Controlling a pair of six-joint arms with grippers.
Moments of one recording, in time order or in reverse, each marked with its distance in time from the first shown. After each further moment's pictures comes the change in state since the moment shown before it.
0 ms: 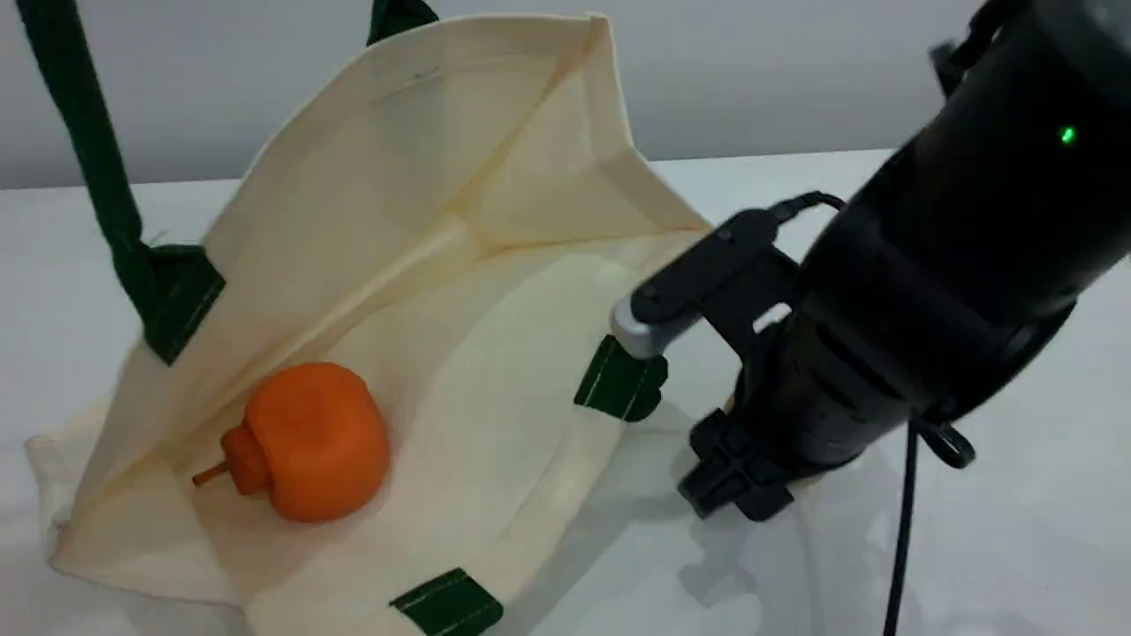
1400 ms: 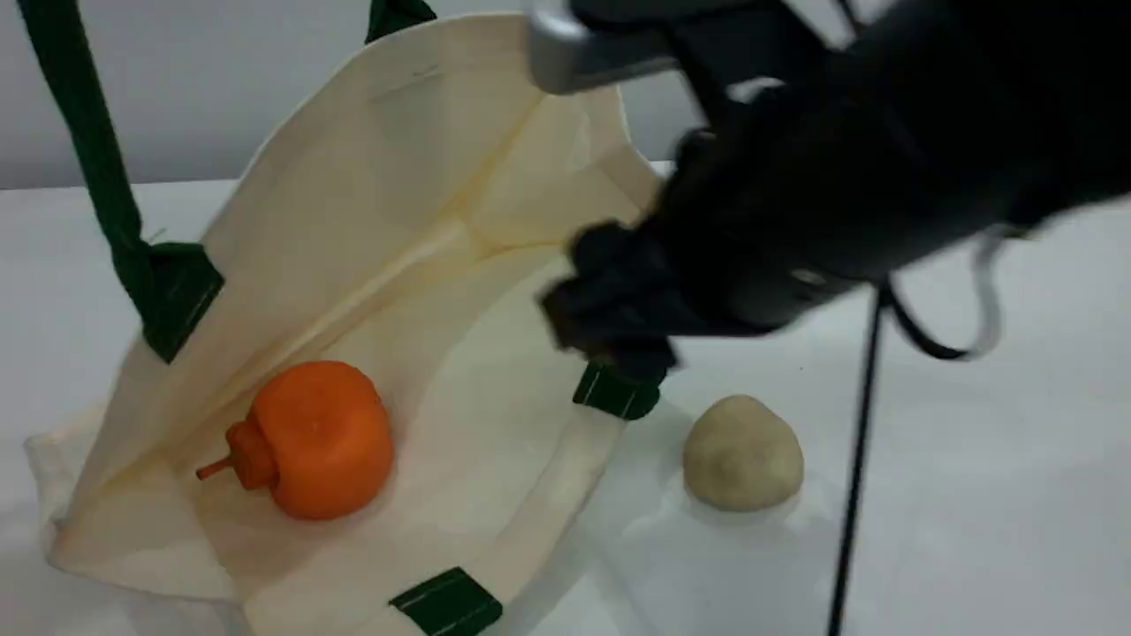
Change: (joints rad) left arm 0.000 0.000 0.000 -0.002 -0.004 -0.004; right arm 0.102 -0.428 0.084 0.181 0.166 0.032
